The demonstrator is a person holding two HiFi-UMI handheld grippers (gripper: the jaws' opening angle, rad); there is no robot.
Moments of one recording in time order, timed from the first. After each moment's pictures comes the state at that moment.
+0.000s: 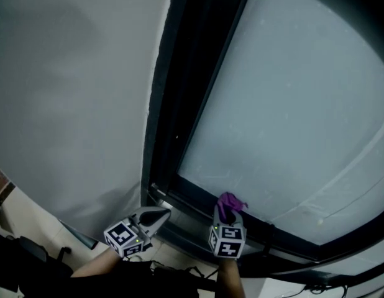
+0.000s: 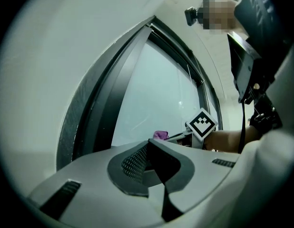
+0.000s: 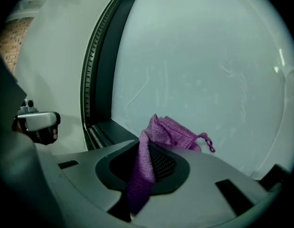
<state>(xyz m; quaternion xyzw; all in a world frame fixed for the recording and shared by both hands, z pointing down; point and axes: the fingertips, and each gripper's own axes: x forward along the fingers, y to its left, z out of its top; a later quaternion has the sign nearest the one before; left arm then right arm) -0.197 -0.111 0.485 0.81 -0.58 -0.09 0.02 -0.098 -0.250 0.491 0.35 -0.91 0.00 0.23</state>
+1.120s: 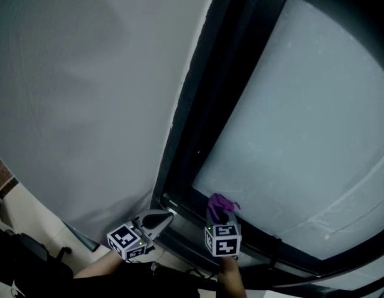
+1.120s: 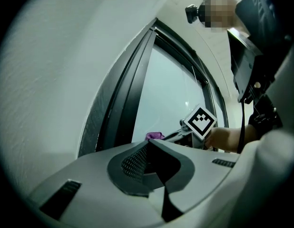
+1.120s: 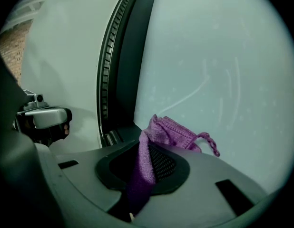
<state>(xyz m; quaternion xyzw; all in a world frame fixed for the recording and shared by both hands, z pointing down) -0.233 -0.105 0.480 0.79 -0.61 -0.10 0.02 -0.175 -0.230 0.496 0.25 -0.92 -0.03 0.29</state>
